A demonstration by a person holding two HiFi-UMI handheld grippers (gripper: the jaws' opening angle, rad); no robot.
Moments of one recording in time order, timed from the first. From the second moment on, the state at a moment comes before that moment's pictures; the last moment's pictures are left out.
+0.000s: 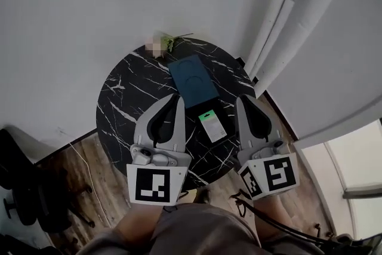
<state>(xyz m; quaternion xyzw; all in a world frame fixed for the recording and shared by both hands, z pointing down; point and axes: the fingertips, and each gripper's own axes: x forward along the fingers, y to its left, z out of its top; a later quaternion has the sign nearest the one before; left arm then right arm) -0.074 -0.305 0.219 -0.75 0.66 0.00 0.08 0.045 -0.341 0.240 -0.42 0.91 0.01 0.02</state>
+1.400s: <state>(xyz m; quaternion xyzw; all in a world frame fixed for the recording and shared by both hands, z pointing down) -0.051 -0.298 0.195 -0.76 0.65 0.00 0.11 0.064 -0.335 0.218 -0.42 0.91 0.03 0.04</state>
